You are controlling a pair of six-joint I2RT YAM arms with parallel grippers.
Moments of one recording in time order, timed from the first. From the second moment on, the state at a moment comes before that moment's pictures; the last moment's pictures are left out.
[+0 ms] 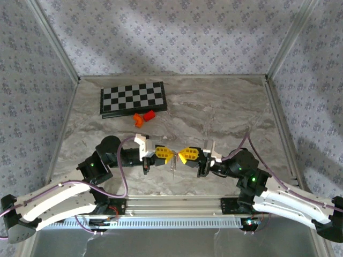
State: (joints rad) left arm -1.00 0.76 0.68 0.08 0.48 -0.02; right arm 1.07 0.60 0.47 0.33 -0.25 0.03
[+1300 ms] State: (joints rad) left arm -1.00 0.77 0.68 0.08 0.48 -0.02; right arm 1.06 0.60 0.47 0.35 -0.26 0.07
